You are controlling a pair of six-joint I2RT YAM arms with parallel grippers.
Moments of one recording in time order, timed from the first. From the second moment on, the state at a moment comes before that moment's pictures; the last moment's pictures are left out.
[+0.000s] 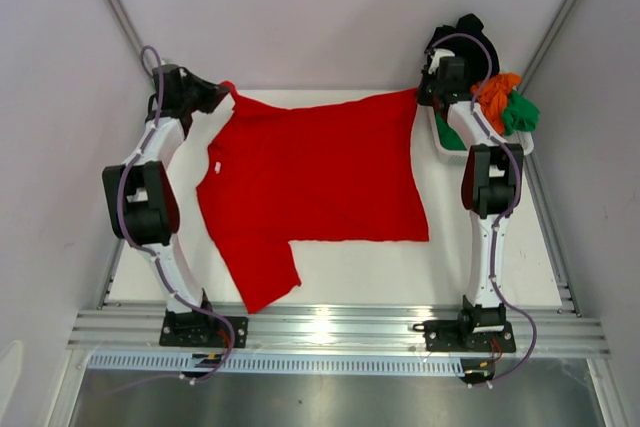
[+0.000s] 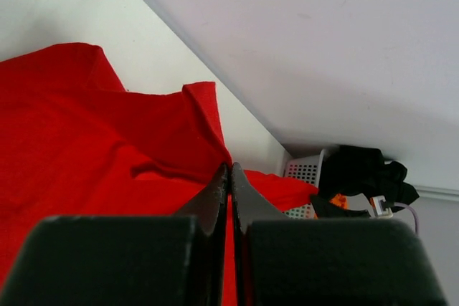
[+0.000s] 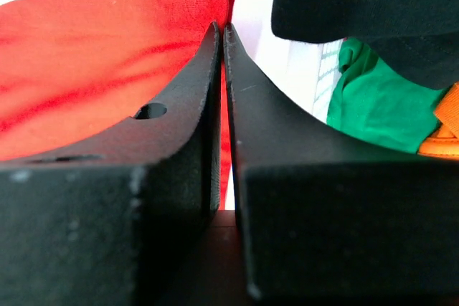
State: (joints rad) left arm 0.12 1.94 1.55 0.00 0.35 -1.02; right arm 0.07 2.36 2.04 -0.16 -0.13 0.17
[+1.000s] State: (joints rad) left arm 0.12 1.84 1.53 0.03 0.18 -0.78; right arm 0.07 2.35 2.02 -0.17 -0.20 0.12
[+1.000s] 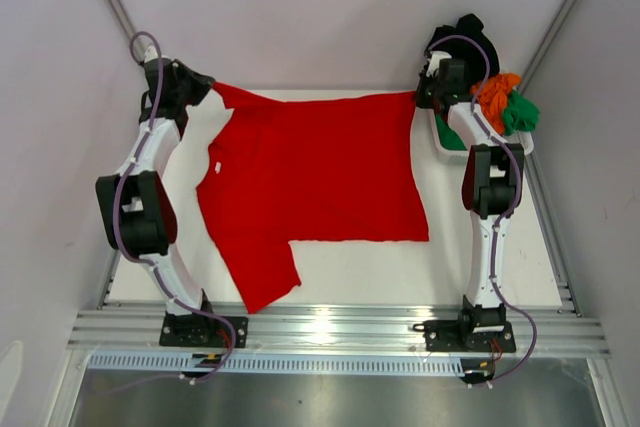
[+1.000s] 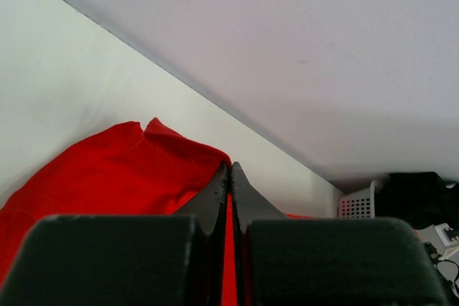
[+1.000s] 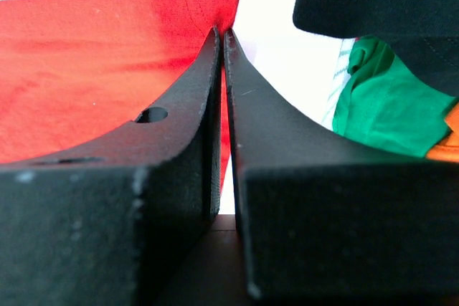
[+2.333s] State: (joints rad) left arm 0.12 1.78 1.48 0.10 0.16 -0.75; right arm 0.09 2.35 2.02 -0.16 -0.14 0.10
